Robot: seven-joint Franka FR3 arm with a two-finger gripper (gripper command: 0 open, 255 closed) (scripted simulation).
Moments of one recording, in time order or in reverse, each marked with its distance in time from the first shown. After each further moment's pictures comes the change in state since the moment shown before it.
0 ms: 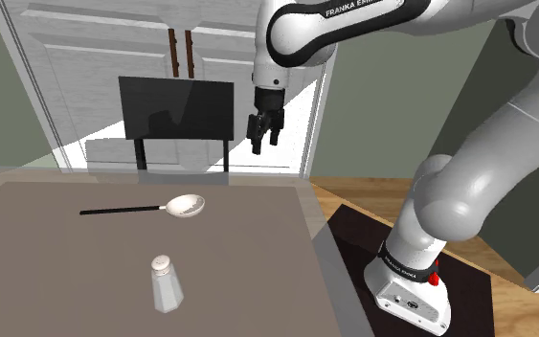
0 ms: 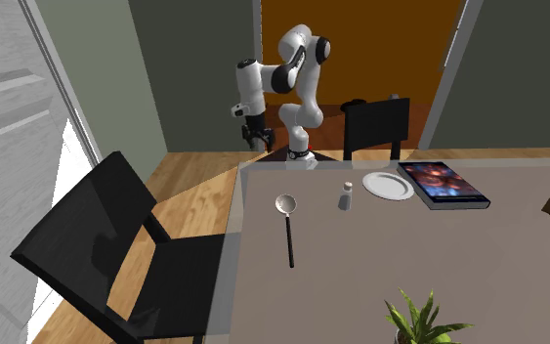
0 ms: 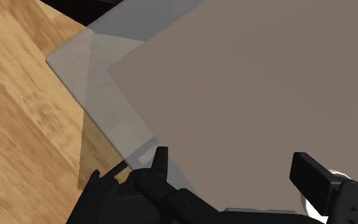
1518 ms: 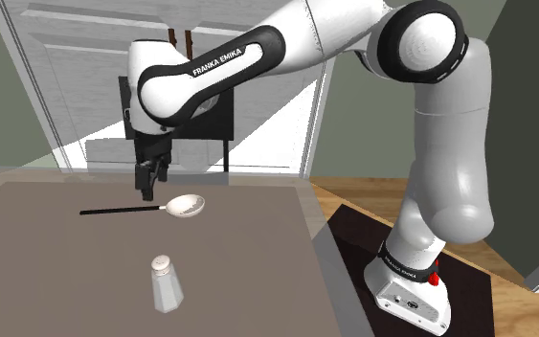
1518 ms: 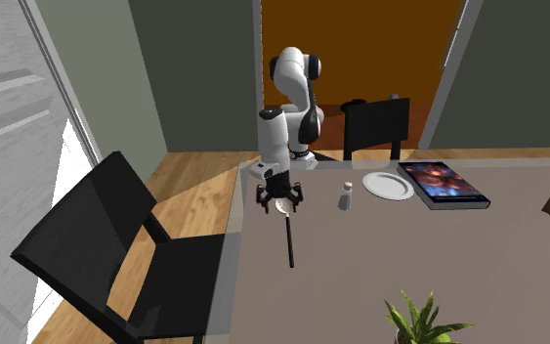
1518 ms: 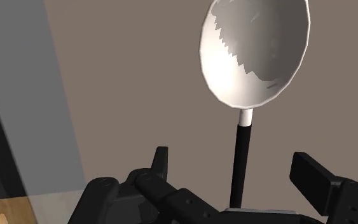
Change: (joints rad) arm 0.190 0.709 0.159 0.577 -0.063 0.262 -0.195
